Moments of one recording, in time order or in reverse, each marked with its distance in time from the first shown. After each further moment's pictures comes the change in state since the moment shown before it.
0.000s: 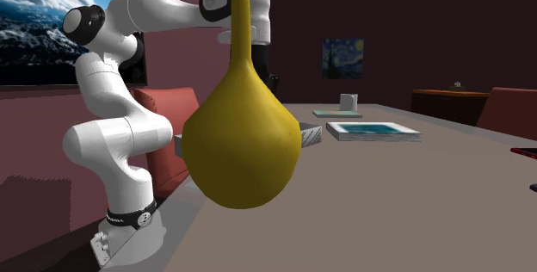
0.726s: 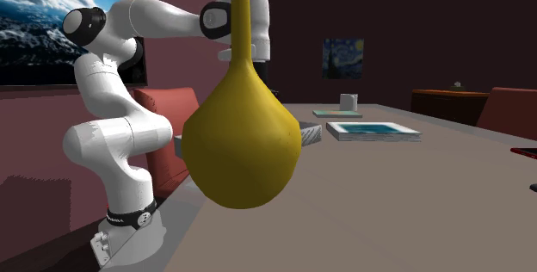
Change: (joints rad) arm 0.012 -0.017 0.025 -0.112 0.026 0.097 -0.010
